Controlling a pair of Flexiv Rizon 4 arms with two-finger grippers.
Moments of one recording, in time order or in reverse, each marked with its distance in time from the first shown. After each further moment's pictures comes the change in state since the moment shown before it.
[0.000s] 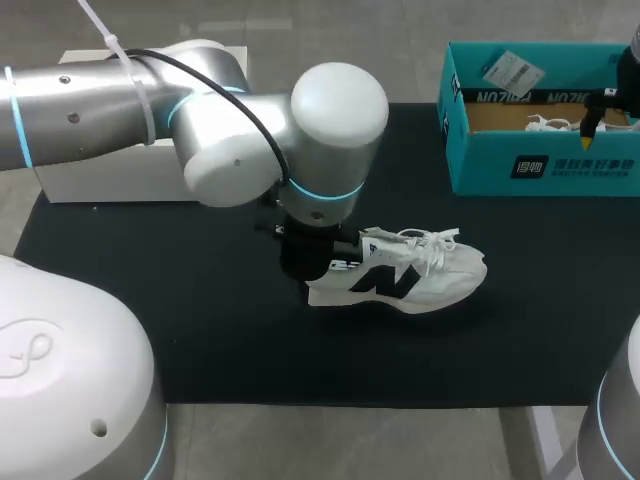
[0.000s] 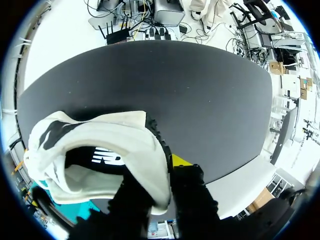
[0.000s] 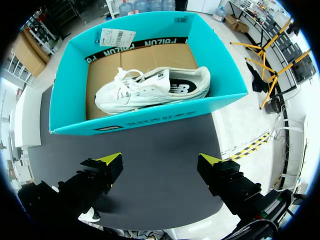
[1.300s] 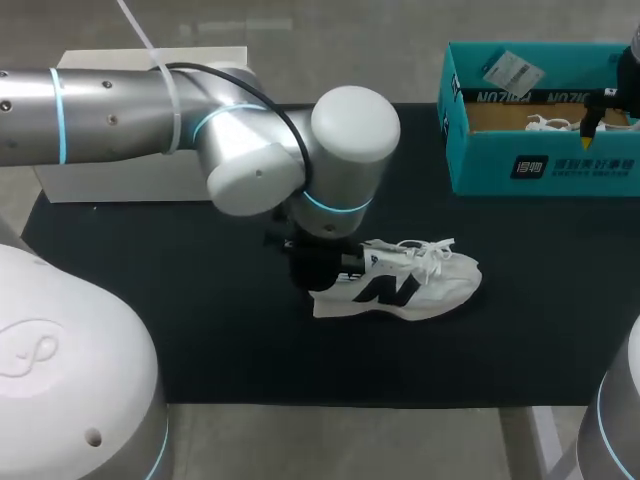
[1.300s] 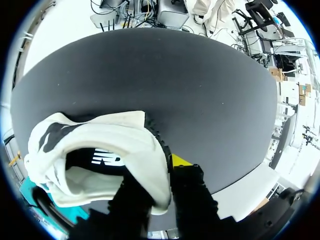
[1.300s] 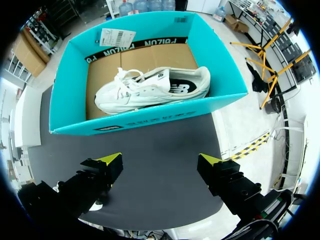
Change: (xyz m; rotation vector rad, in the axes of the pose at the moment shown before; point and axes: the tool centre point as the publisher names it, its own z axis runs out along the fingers) left arm -0.007 0.000 0.044 0.048 0.030 -0.038; right arm 0.000 0.000 0.000 0.000 0.000 0.000
